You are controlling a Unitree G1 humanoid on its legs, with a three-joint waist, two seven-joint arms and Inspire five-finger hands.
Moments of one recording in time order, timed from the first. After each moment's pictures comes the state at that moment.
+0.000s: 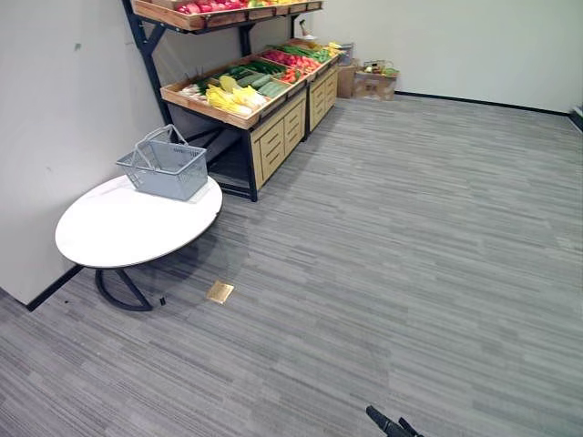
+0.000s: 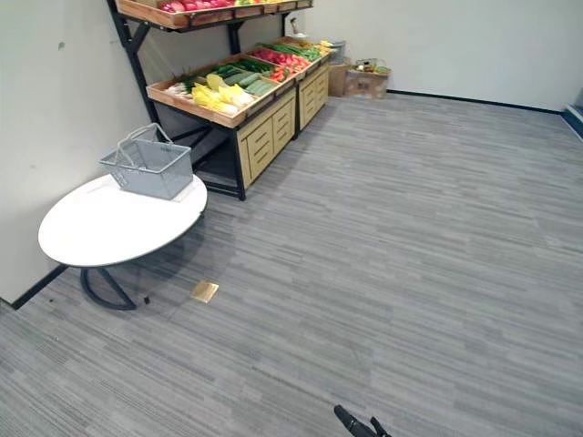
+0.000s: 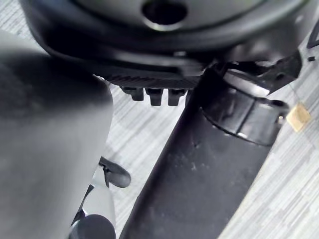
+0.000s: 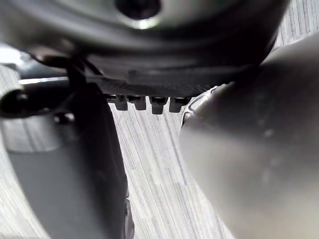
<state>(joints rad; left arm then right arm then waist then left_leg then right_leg) 0.05 0.12 0.15 1.12 -0.33 0.12 -0.13 0.11 -0.09 -0.15 1.10 0.62 -0.05 0.26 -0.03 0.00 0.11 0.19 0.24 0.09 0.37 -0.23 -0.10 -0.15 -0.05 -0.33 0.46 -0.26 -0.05</state>
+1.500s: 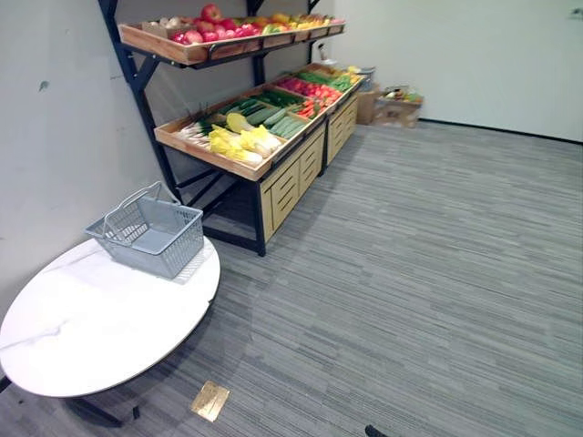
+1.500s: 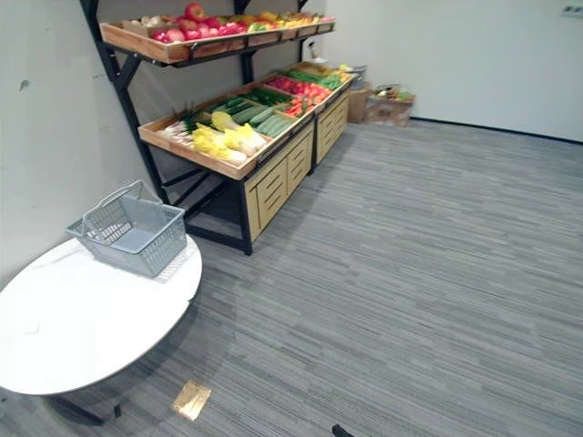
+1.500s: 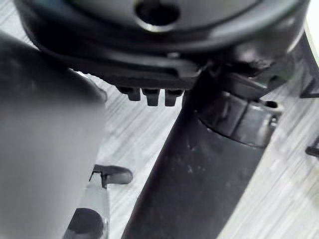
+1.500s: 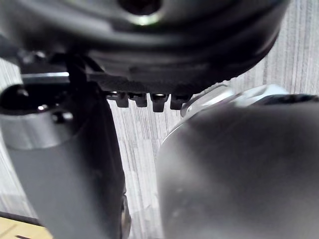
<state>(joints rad) 0.04 0.11 0.07 1.16 -0.29 0.07 -0.16 0.08 -0.15 -0.08 1.18 0.47 -0.06 0.33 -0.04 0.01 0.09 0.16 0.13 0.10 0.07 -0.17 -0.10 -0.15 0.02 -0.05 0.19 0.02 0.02</state>
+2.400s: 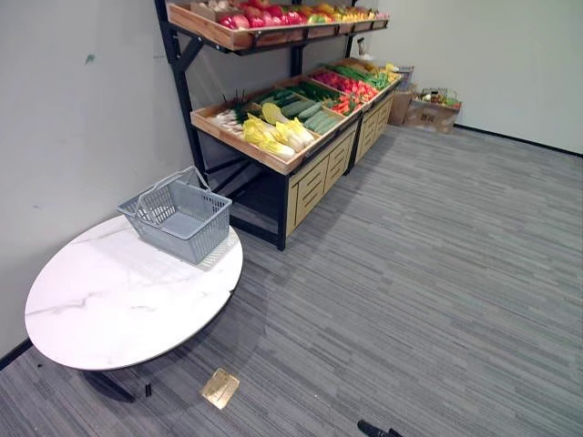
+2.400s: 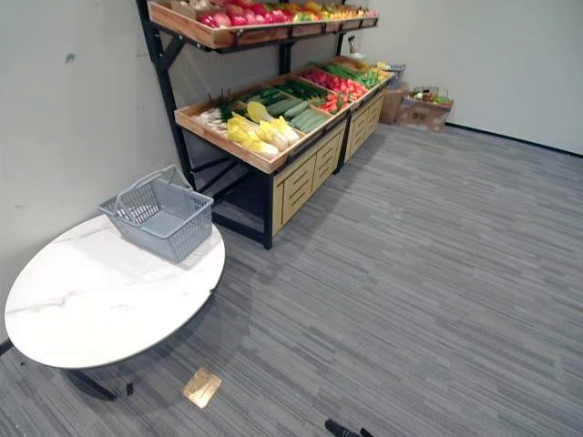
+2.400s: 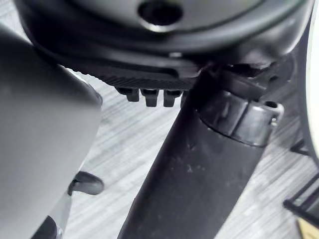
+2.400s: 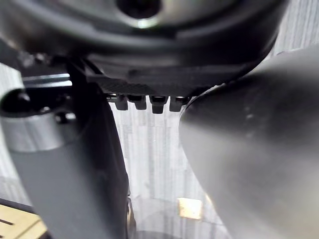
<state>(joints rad) 0.05 0.10 0.09 1.16 -0.48 0.03 -0.06 0.06 -0.13 -0.10 1.14 0.61 0.00 0.32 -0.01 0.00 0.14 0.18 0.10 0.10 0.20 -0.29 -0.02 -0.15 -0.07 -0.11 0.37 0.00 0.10</state>
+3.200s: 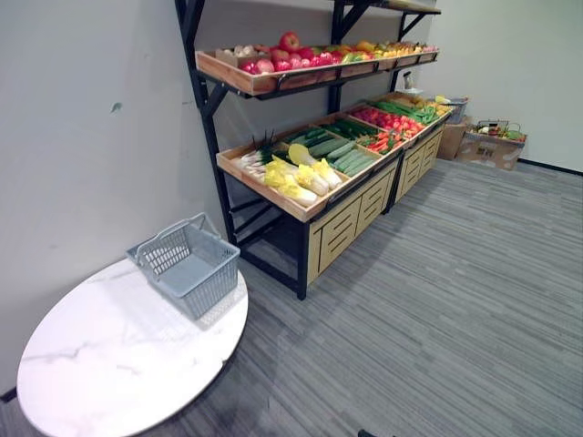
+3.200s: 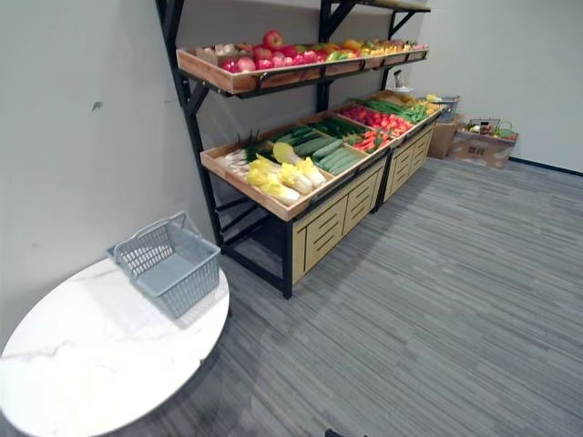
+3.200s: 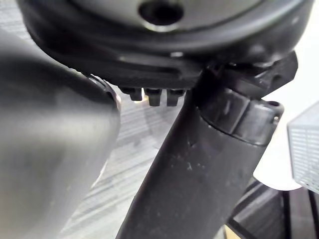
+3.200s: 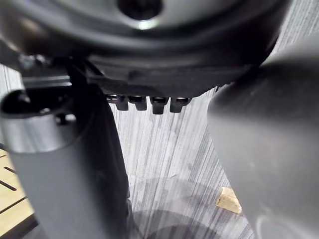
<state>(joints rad) 0.08 0.09 0.13 1.09 -0.41 0.00 -0.06 0.09 -0.12 -0.12 1.15 0.40 0.00 0.30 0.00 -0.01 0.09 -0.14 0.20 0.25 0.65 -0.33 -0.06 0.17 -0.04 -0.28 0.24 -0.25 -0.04</state>
